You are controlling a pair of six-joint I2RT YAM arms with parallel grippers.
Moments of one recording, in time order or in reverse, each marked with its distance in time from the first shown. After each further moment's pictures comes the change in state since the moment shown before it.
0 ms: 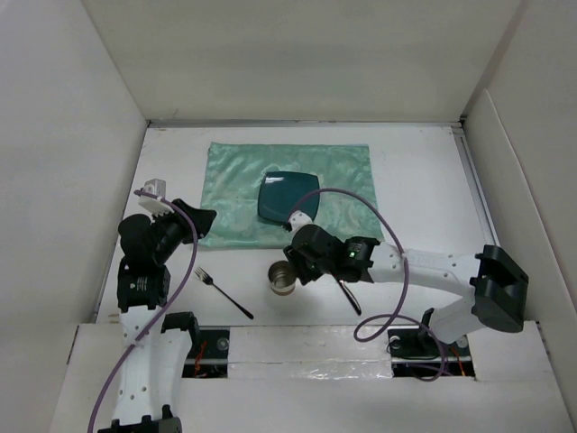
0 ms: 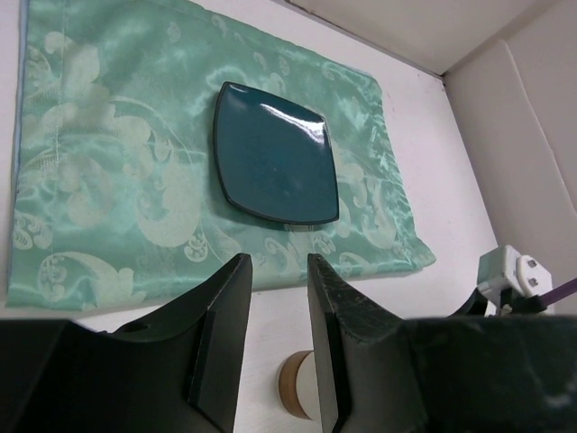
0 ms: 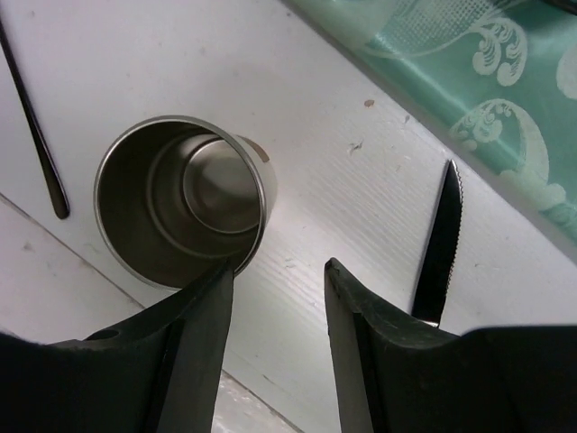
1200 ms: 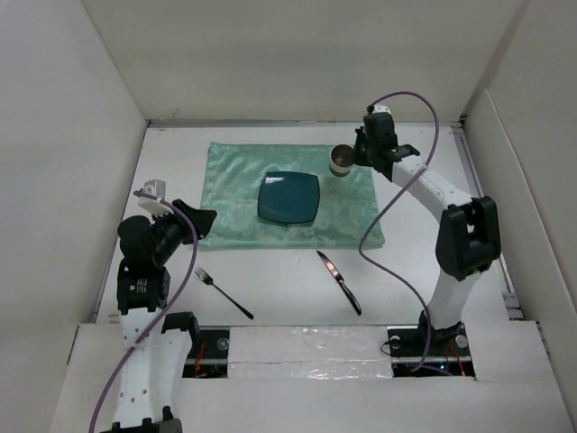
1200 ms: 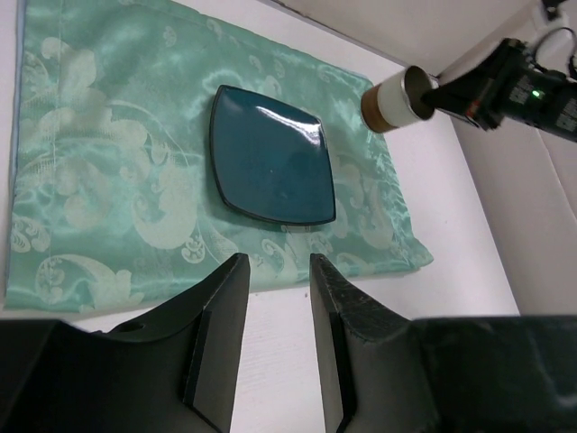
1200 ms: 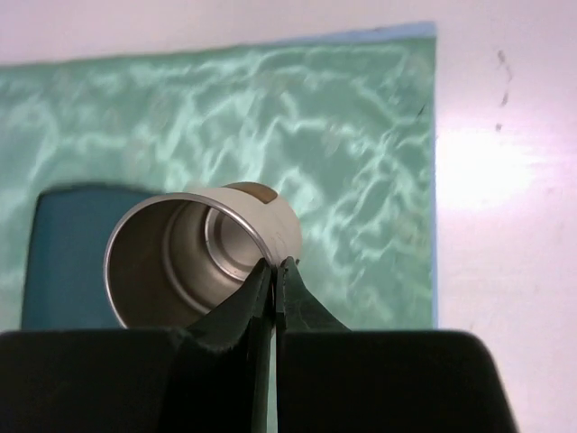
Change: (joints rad) left arm 0.000 -0.014 0.000 -0.002 0.005 -0.001; right arm -0.762 0.314 0.438 0.131 -0.088 -0.040
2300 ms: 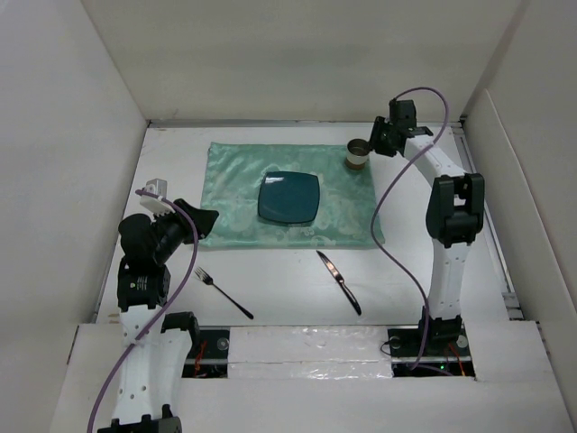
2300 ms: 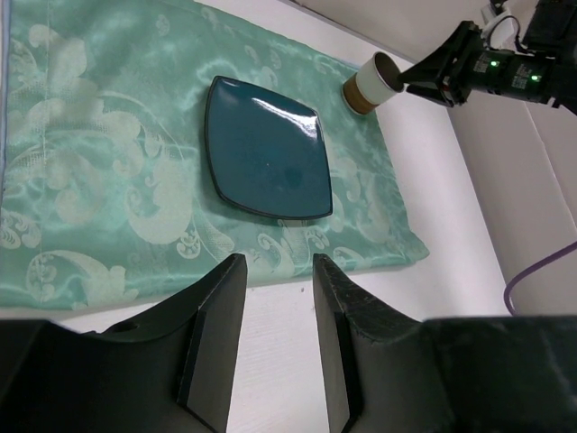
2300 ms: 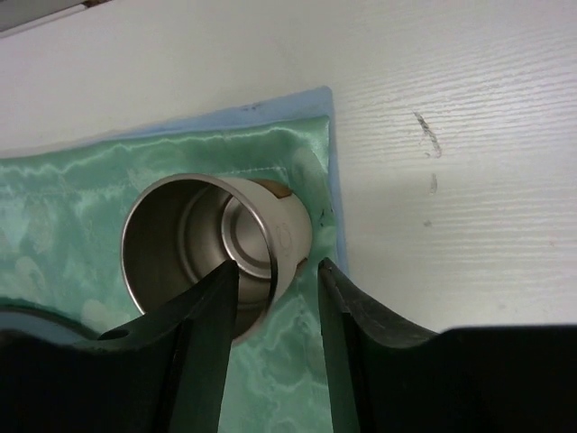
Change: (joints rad) left arm 0.000 0.020 0.000 0.001 0.019 -0.003; right arm -0.255 0.441 0.429 -0.127 -0.201 0.012
